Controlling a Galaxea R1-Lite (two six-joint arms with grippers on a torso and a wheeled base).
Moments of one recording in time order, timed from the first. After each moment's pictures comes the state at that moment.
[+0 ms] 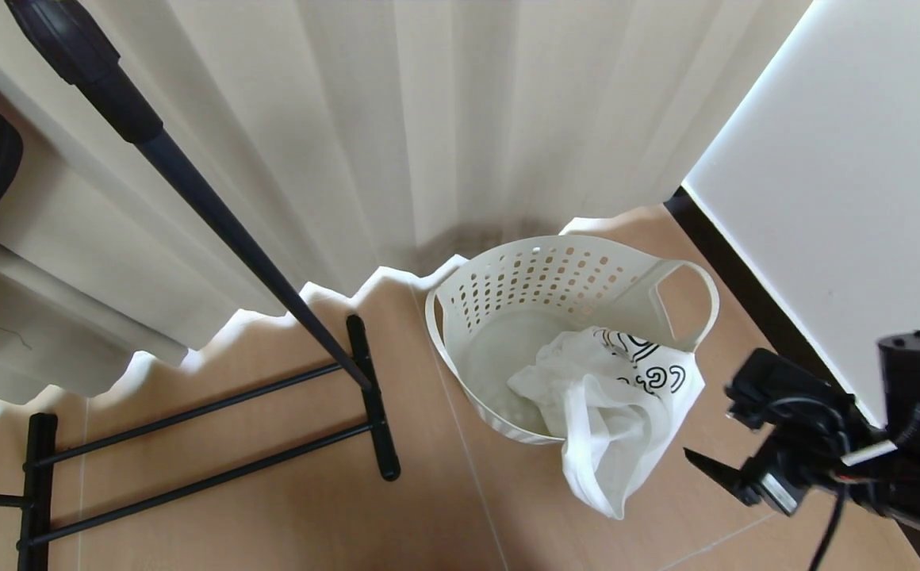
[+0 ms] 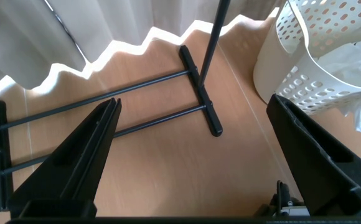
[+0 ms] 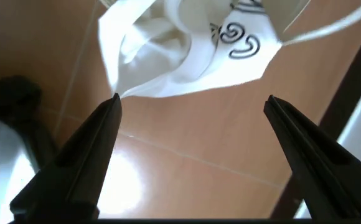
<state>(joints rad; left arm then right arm) -0.01 0.01 0.00 0.00 -0.01 -0.01 0.34 1.48 -0.47 -0.43 -0.10 -0.57</state>
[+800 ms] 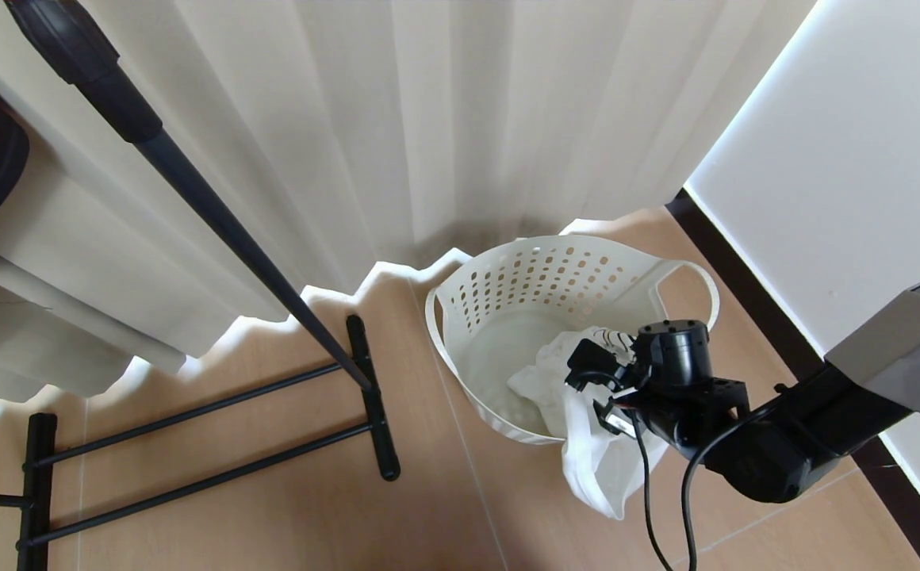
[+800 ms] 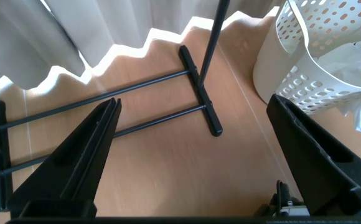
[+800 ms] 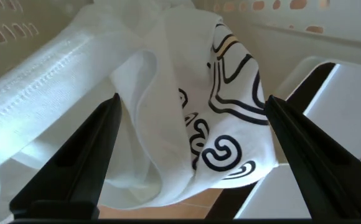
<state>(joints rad) -0.01 0.01 0.00 0.00 -0.01 -0.01 0.43 2.11 -0.80 -0.75 -0.41 -0.72</state>
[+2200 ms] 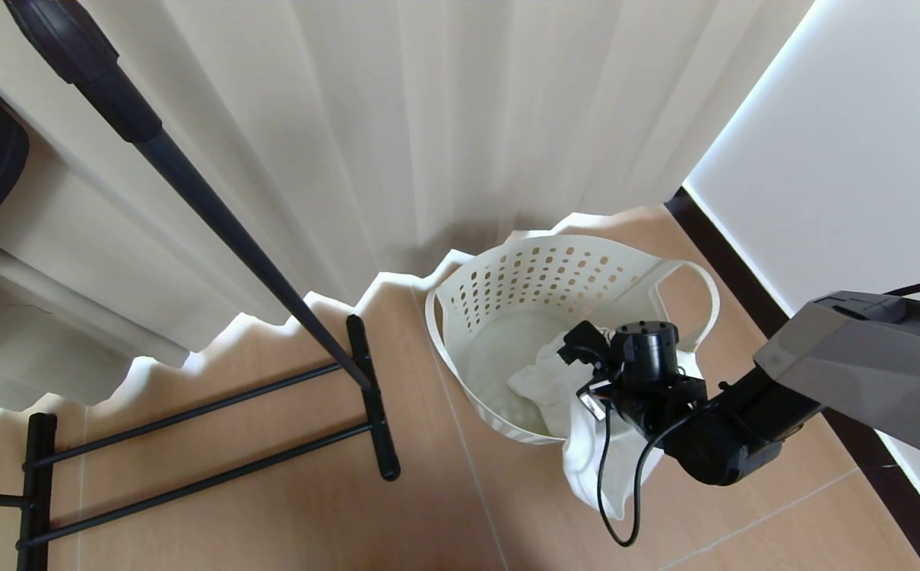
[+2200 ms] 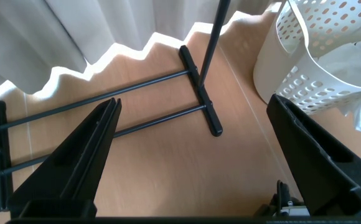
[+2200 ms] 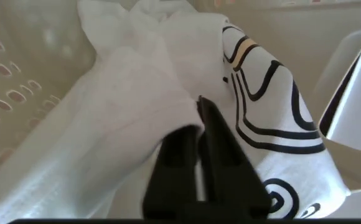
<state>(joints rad) -0.01 0.01 0.00 0.00 -0.01 -0.01 0.41 2.26 -0.93 -0.85 -0.36 -0.44</state>
